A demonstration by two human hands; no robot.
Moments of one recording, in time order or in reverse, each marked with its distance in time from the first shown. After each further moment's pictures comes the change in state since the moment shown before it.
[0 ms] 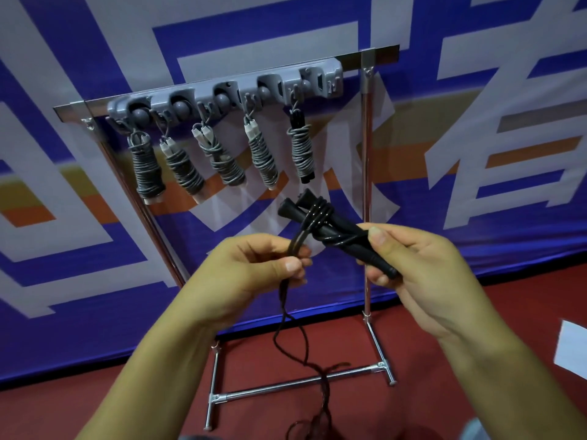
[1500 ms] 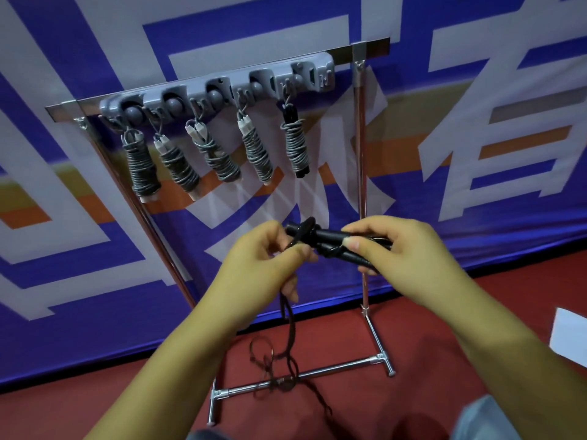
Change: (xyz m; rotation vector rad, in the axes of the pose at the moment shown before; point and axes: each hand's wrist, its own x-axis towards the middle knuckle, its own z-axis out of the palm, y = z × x) left_hand -0.002 -0.005 0.028 0.279 0.156 0.055; right_hand 0.008 0.002 -0.011 -0.602 -0.059 -0.124
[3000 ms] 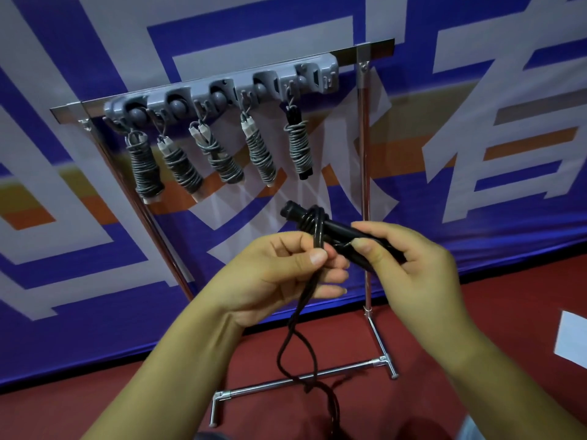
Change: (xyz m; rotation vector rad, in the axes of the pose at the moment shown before) left_hand 0.013 -0.002 -0.007 -0.580 -0.445 -0.231; right_hand -0.019 0.002 0.022 0.070 0.319 -0.254
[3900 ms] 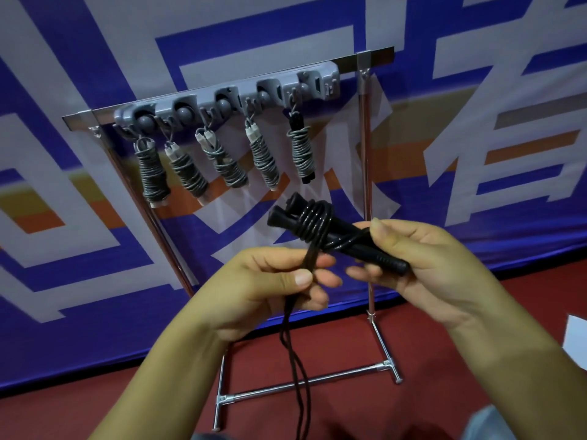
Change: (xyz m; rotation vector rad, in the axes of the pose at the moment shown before) left_hand -0.026 0.001 -0.006 0.130 -0.022 0.080; right_hand 0.020 -0.024 -0.018 0.725 -0.328 0.617
